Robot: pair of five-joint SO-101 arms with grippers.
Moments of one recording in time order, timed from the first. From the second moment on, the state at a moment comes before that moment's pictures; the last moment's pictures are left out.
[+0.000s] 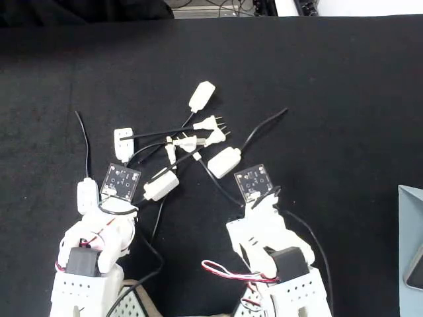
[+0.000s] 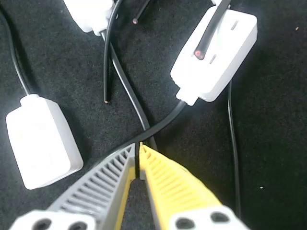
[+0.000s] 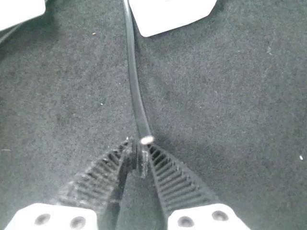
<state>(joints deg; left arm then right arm) 1.8 -102.3 96.4 69.1 -11.2 -18.6 -103.4 96.6 74.0 0.5</state>
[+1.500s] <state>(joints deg) 1.8 -102.3 96.4 66.5 -11.2 -13.8 -75.5 58.4 67.0 4.2</state>
